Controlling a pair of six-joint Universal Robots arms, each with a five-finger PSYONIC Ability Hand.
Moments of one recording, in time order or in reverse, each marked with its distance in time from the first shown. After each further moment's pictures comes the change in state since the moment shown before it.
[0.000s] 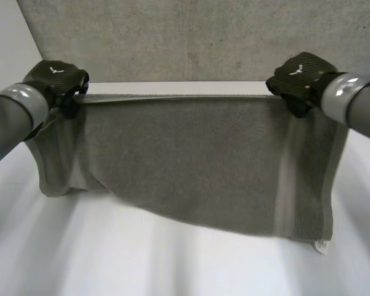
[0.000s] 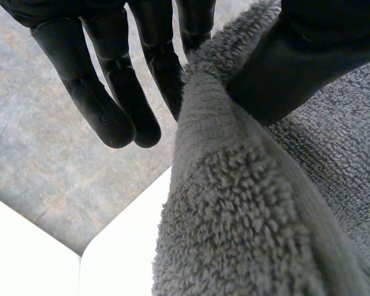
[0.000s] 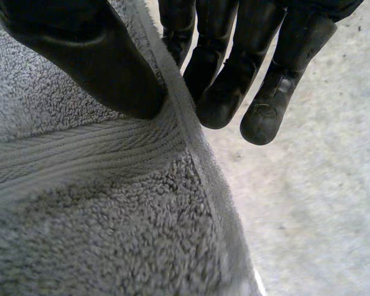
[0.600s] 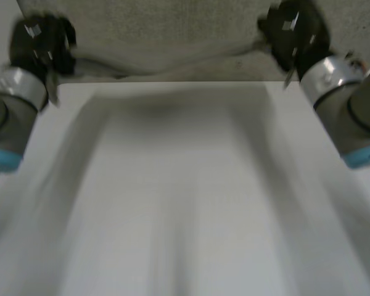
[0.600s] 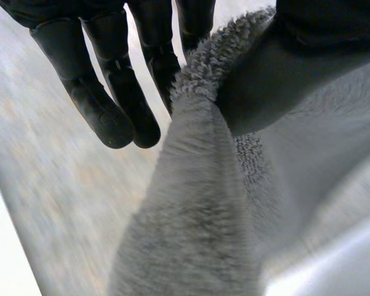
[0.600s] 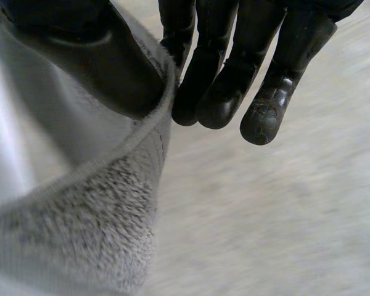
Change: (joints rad) left arm 0.015 0.077 -0.251 0.628 0.003 -0.357; right arm 0.056 -0.080 0.284 -0.769 0.014 0.161; left_hand 0.000 0.000 0.001 0.000 0.000; right_hand 0.000 0.003 0.000 0.000 0.009
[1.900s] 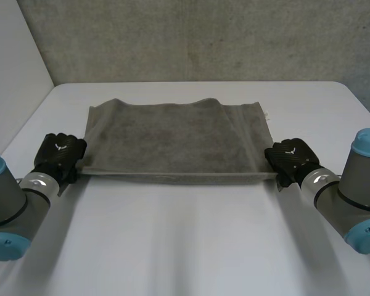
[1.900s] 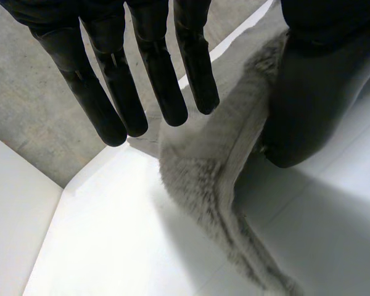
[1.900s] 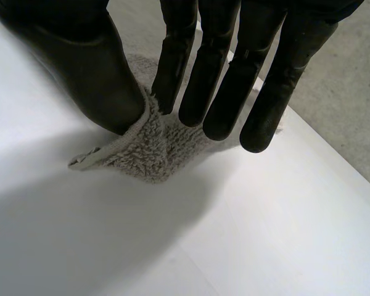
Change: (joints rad) left arm 0.114 -0.132 -0.471 0.151 0.055 0.395; right arm -0.121 0.151 0.404 0.092 0.012 0.150; left_hand -0.562 -0.667 -0.700 -0.662 -0.631; right_hand -0.201 -0.228 -0.229 -0.227 -0.239
